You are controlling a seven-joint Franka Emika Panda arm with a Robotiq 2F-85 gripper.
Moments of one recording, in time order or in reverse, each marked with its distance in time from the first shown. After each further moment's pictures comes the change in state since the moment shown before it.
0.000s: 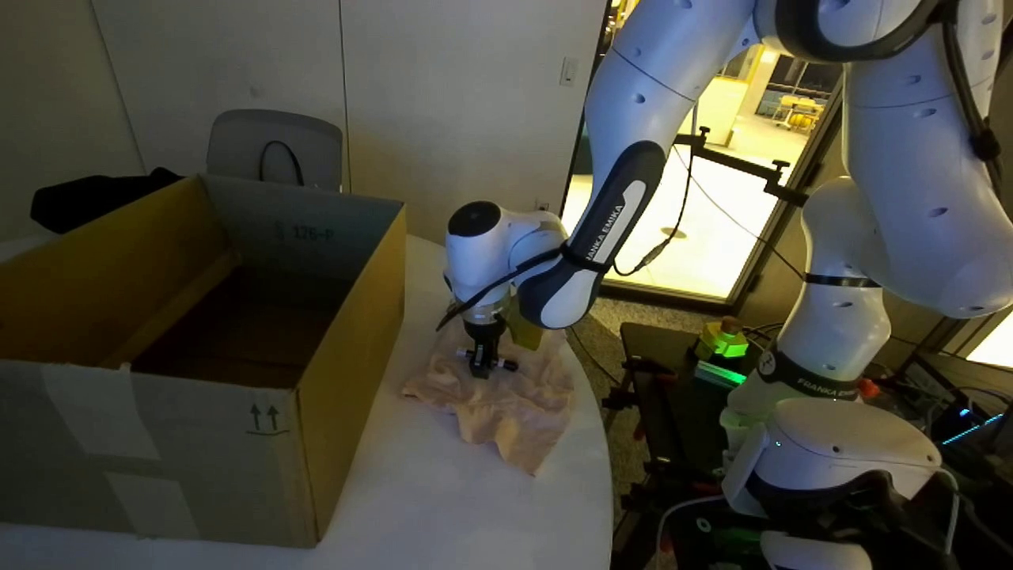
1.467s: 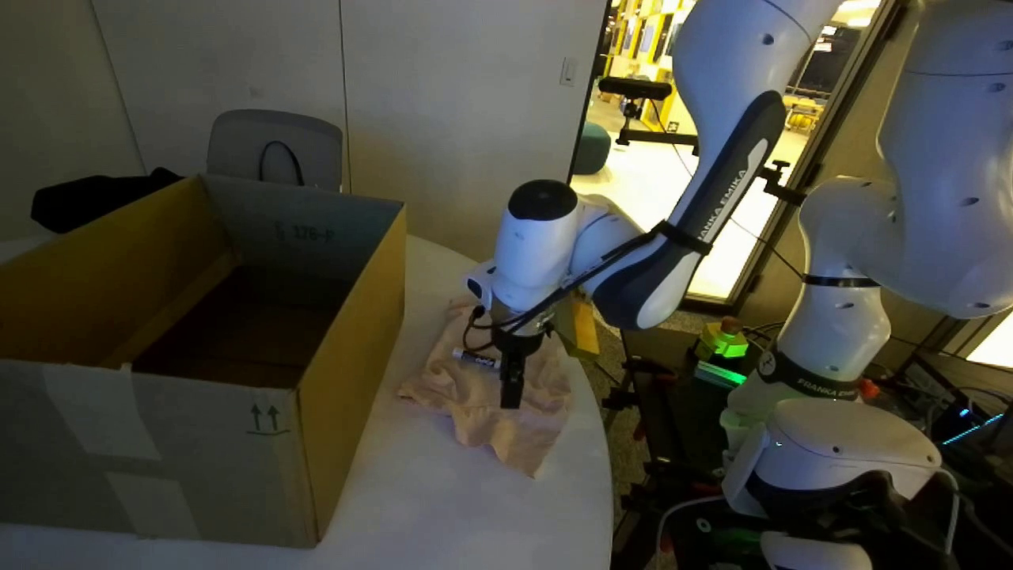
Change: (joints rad) arm 0.070 -0.280 0.114 -0.245 -0.090 0.059 0.024
